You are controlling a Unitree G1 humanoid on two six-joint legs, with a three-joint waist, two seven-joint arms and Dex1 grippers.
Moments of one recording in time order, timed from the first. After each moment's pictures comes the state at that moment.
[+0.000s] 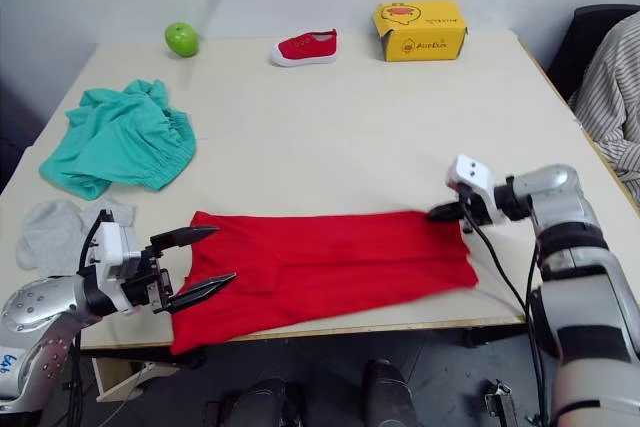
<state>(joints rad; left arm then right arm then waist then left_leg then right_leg) 0.10 0.69 0.28 -0.38 -0.58 0.25 -0.92 -1.04 -0.72 0.22 1.15 0.02 -0.14 1.39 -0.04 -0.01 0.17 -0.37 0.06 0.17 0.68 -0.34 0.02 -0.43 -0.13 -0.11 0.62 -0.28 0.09</state>
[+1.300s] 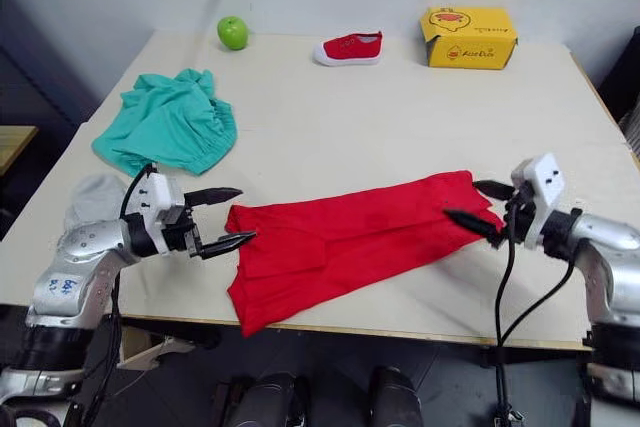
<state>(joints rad) -0.40 0.64 0.04 0.07 -0.39 0.18 -1.00 -0.21 -0.78 -0.39 -0.09 0.51 0.64 1.02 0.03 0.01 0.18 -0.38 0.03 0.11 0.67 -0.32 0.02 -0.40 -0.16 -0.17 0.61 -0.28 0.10</state>
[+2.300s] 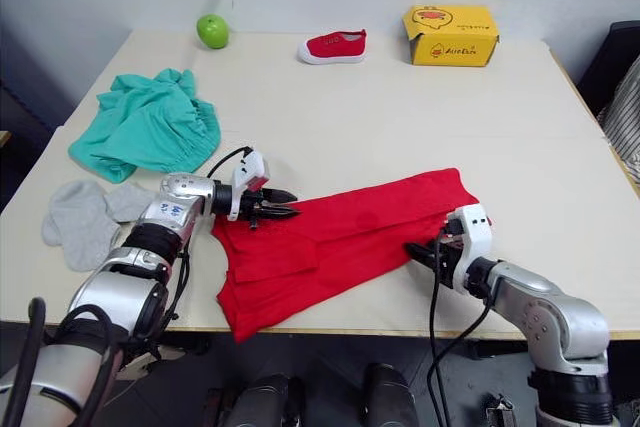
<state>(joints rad) -0.95 0.40 -0.13 1.01 -0.05 -0.05 -1.17 -0.18 -0.51 -0.23 -0.27 0.66 0.99 0.47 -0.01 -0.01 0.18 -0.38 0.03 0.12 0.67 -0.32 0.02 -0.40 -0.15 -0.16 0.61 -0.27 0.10</state>
